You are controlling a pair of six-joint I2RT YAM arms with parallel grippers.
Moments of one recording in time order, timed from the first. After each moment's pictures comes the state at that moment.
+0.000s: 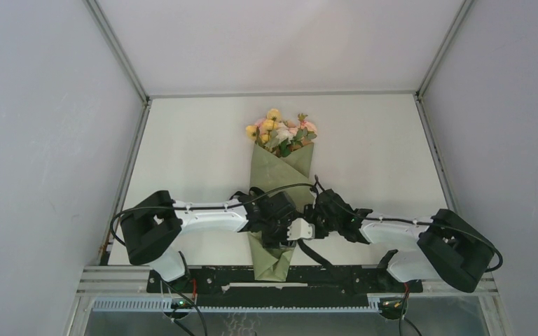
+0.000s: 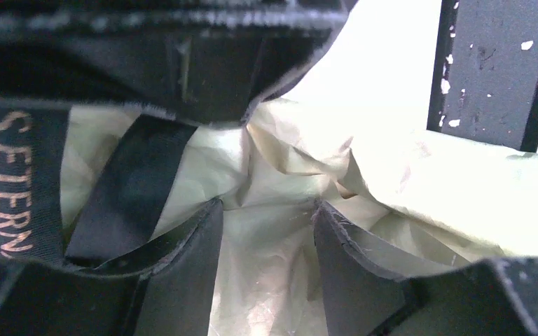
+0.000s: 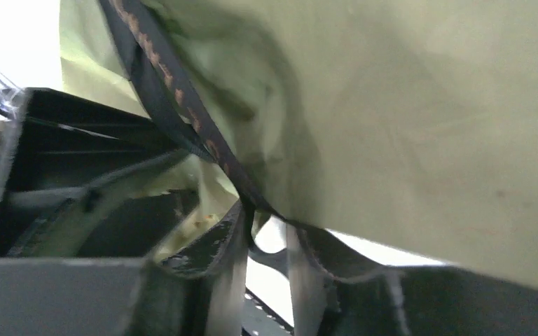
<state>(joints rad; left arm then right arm) -1.12 1.61 0.88 -0.40 0.23 0.49 0.83 1.27 0.39 0.04 -0.25 0.83</state>
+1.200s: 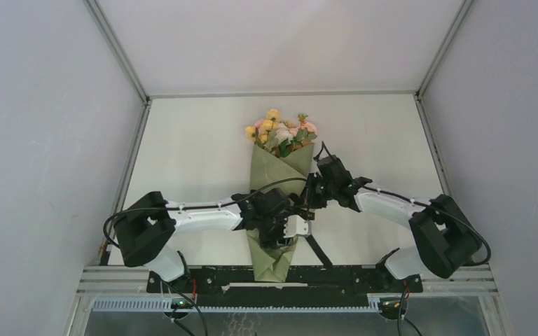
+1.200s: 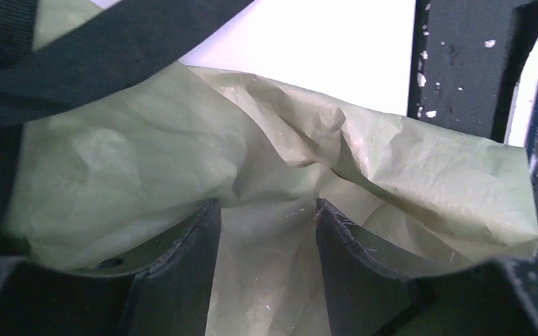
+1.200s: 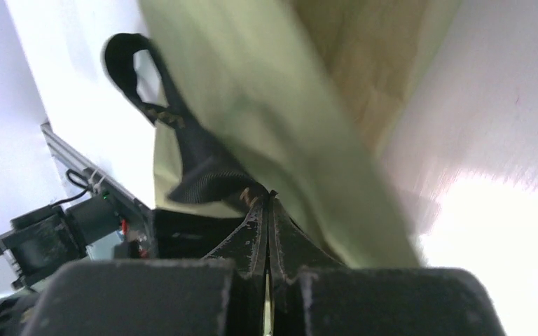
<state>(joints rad) -1.07 1.57 0.84 -0.38 0.31 0.48 0.61 1.39 0.70 -0.17 -0.34 0.81</state>
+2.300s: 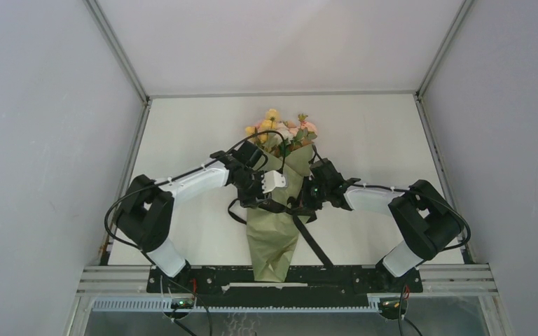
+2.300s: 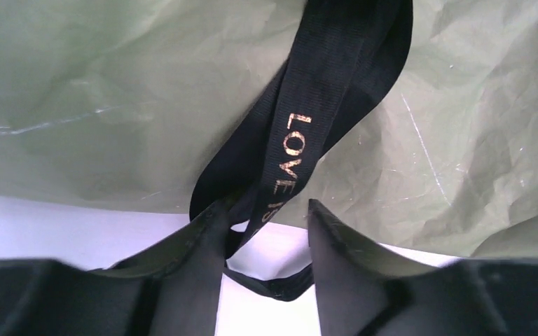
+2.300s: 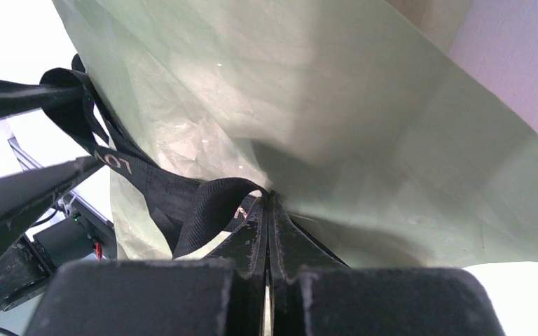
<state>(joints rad) -0.65 1.64 1.09 -0.70 0.32 0.75 0.63 1.57 0.70 -0.05 -0.30 0.82</state>
